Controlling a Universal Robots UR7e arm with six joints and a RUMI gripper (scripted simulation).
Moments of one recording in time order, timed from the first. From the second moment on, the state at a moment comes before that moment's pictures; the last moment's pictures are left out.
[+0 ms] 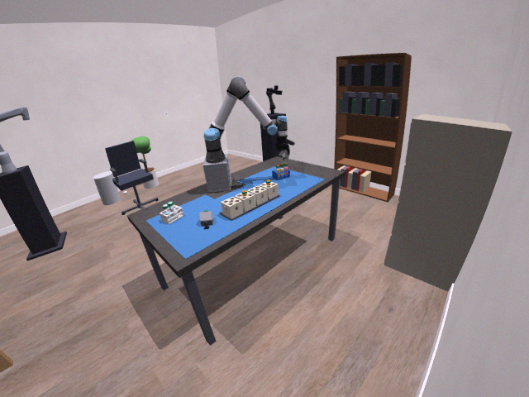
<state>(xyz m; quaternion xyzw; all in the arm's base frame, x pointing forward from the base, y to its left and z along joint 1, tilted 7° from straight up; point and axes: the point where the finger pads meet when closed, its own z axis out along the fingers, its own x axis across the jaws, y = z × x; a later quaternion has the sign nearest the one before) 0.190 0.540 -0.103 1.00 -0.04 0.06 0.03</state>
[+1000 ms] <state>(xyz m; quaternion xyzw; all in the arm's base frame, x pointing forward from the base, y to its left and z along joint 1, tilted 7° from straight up) 0.194 0.538 -0.146 1.00 -0.04 0.06 0.03</state>
